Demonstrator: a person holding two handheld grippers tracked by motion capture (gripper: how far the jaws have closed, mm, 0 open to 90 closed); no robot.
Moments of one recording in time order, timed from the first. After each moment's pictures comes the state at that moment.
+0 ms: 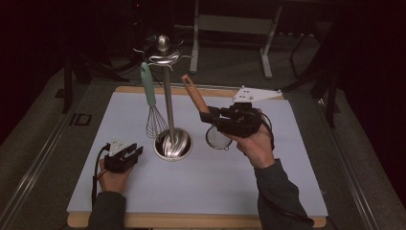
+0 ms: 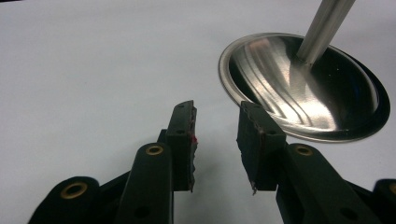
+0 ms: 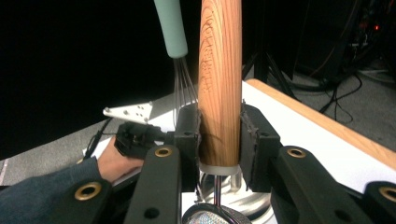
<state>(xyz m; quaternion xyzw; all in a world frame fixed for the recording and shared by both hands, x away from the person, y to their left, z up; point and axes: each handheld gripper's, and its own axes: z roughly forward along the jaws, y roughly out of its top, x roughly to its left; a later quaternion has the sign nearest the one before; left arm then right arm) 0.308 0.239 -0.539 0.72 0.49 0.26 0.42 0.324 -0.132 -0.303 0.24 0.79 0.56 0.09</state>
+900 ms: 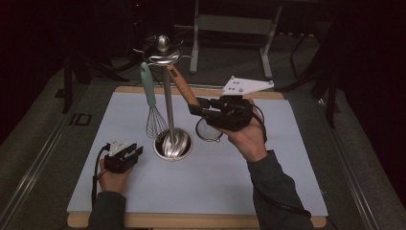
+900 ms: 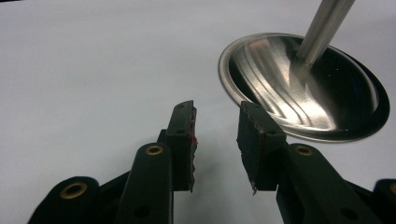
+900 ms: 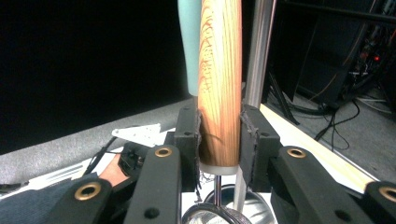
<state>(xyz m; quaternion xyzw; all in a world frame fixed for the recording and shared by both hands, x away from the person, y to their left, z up) 0.308 0.239 -0.539 0.72 0.49 0.26 0.42 0.322 -0.106 -0.278 0.20 0.79 0.57 0.12</state>
